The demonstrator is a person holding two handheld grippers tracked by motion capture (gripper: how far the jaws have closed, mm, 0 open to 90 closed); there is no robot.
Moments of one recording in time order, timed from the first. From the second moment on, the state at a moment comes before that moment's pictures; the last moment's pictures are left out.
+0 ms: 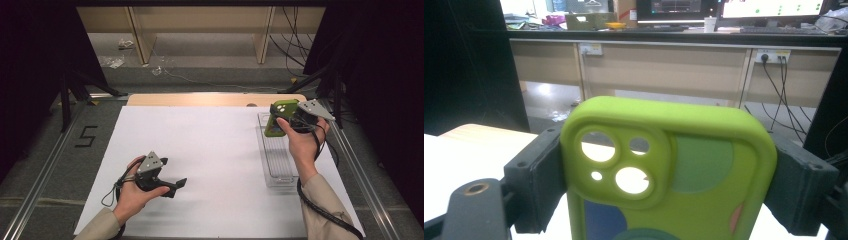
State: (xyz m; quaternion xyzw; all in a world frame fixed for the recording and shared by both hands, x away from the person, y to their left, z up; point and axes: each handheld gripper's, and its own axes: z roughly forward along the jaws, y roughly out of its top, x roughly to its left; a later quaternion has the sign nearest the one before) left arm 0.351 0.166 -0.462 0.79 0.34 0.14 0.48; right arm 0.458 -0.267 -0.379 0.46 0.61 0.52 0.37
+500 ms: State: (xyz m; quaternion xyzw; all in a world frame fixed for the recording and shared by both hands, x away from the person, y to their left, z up) left arm 0.351 0.166 -0.462 0.79 0.34 0.14 0.48; right arm 0.463 -0.268 -0.381 0.47 0.61 0.52 0.37
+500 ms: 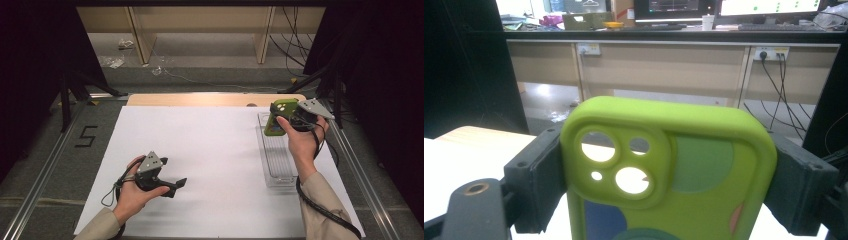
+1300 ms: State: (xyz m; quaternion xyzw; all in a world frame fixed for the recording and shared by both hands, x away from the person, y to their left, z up) left arm 0.352 0.166 -0.462 0.79 0.34 0.15 0.48; right arm 0.471 -0.269 -0.383 0.48 0.61 0.52 0.37
